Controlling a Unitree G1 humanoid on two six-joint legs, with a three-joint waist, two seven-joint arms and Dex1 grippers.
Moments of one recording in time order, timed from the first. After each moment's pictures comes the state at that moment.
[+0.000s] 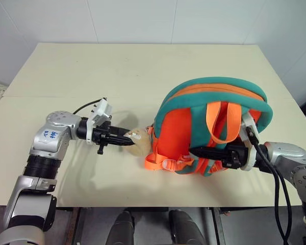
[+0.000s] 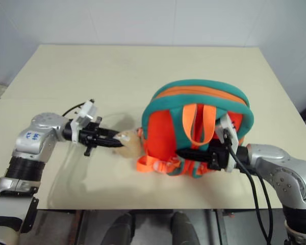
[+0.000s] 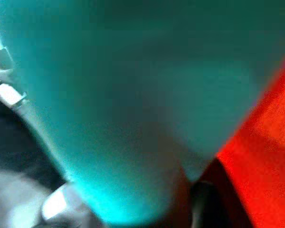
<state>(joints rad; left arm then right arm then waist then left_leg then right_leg) -0.66 0.69 -0.02 0.15 -0.45 0.43 -1.38 -0.28 -0.76 -0.20 -0.46 0.96 0.82 0.87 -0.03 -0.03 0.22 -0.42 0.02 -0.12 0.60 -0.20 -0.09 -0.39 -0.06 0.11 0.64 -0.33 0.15</state>
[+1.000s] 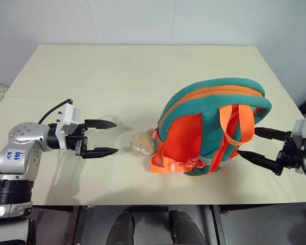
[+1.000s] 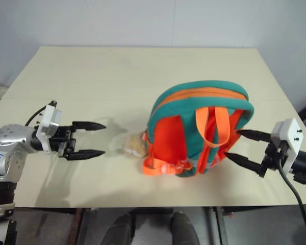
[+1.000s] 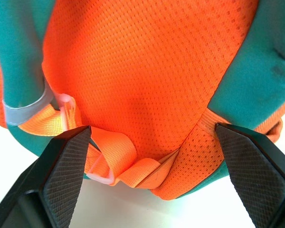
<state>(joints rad) -0.43 0.80 0.15 0.02 -0.52 0.33 -1.34 0.00 -0.95 -0.47 -0.25 0.63 0.43 1.12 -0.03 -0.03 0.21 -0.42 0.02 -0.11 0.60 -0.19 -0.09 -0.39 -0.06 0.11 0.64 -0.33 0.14</state>
